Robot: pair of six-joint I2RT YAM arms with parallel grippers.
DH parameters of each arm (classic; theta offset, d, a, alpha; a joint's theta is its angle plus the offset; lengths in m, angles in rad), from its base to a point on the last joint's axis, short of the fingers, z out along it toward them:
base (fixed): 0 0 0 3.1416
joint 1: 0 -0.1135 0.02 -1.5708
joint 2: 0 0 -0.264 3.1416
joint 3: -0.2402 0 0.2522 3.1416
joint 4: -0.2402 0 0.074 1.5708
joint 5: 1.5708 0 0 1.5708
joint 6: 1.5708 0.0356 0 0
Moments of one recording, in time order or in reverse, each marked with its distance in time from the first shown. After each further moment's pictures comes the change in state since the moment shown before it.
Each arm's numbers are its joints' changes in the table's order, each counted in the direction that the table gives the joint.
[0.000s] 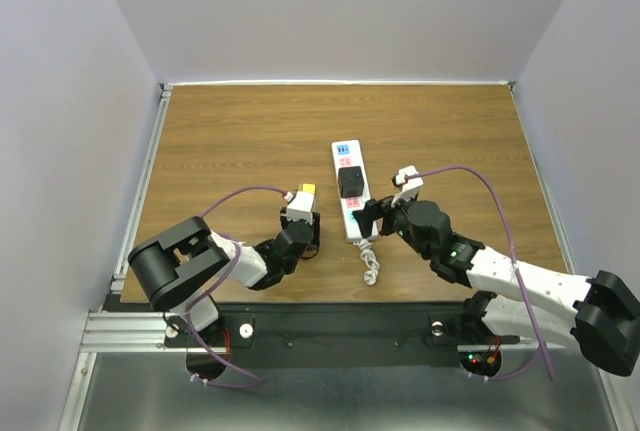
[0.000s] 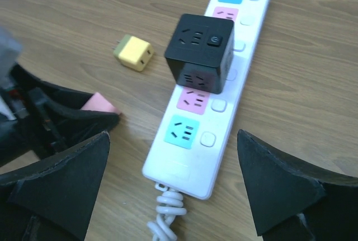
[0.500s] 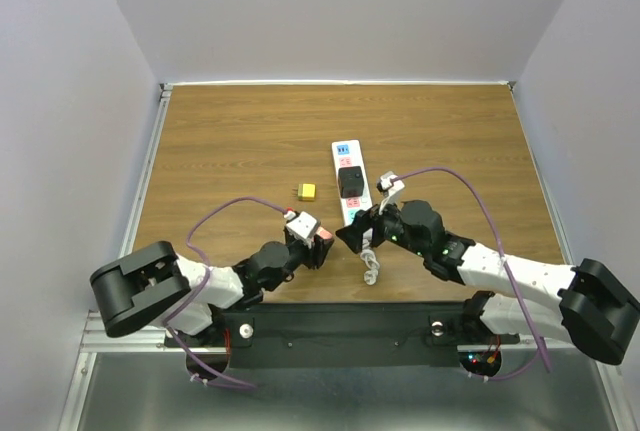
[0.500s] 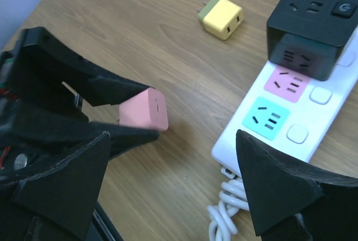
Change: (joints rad) left arm 0.074 0.215 0.193 0.243 0.249 0.202; right arm 0.000 -0.051 0.005 0.058 -0.357 0.090
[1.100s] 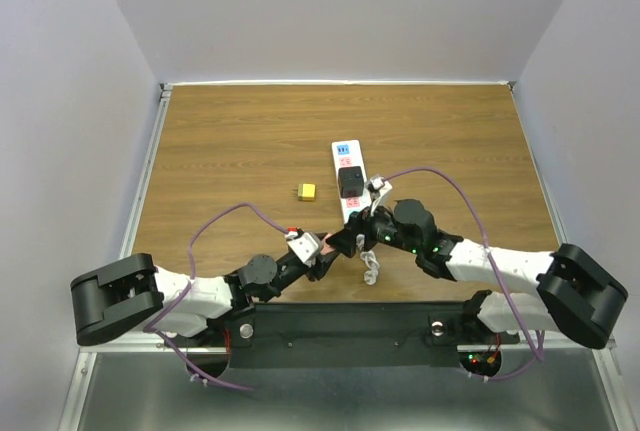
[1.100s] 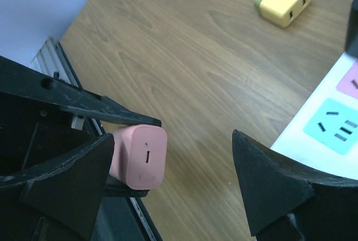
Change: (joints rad) left arm 0.152 0.180 0.059 0.101 0.074 0.218; right arm 0.000 -0.105 0.000 0.137 -0.188 0.135
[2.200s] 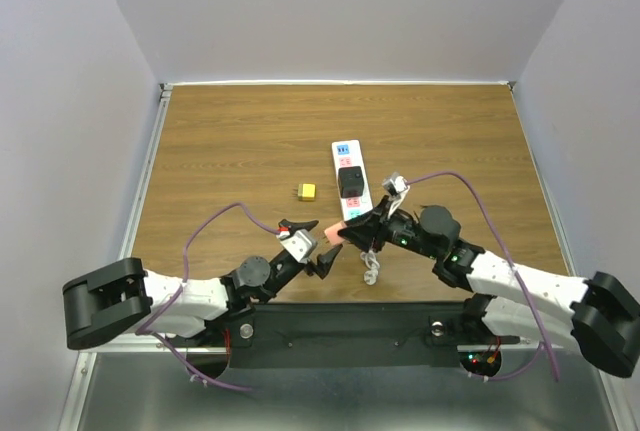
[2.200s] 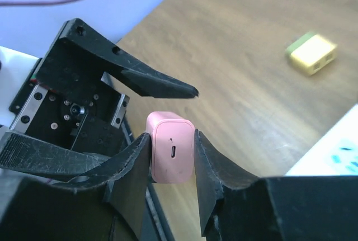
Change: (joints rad) left arm 0.030 0.056 0.000 0.024 -0.109 0.062; right arm 0.008 0.133 0.067 0.114 -0.094 -0.020
